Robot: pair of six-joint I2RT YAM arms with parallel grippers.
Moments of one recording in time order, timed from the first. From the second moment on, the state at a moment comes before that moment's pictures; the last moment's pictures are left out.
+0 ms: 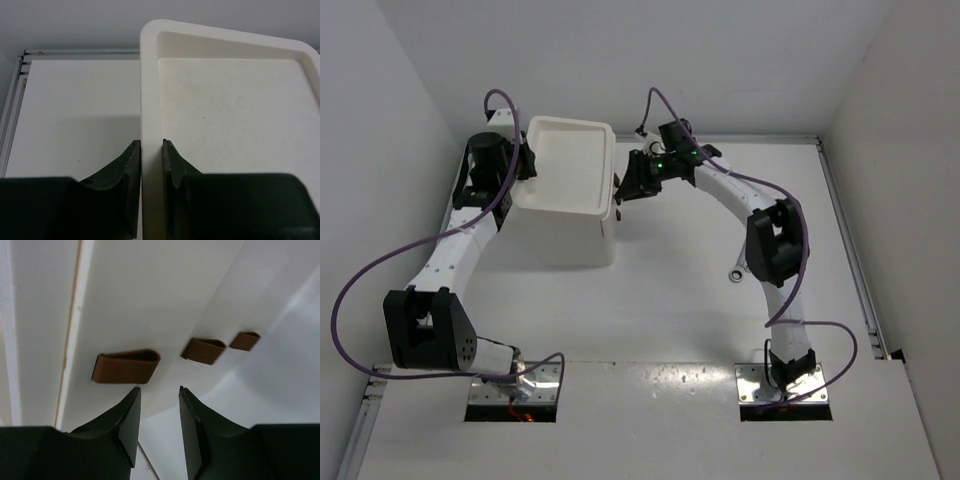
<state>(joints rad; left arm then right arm) -0.03 1.42 1.15 -0.02 0.04 -0.08 0.44 2.18 1.86 -0.46 -0.71 0.45</state>
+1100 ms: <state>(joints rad) -0.33 1.52 1.23 -0.02 -0.10 -0.11 0.25 1.97 1.70 -0.49 -0.69 0.37</state>
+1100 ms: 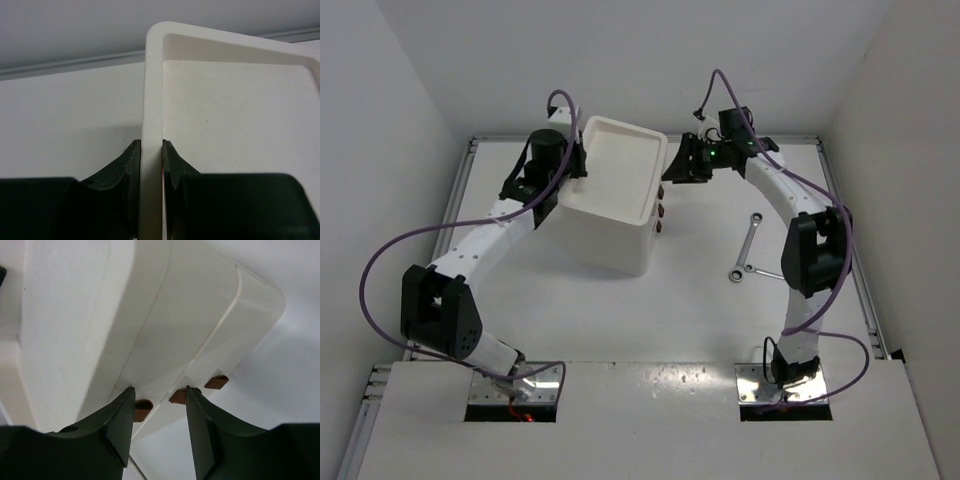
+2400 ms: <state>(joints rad) -0.53 1.50 1.22 -0.05 -0.44 -0.25 0.21 2.00 1.72 -0.50 -0.56 0.36</state>
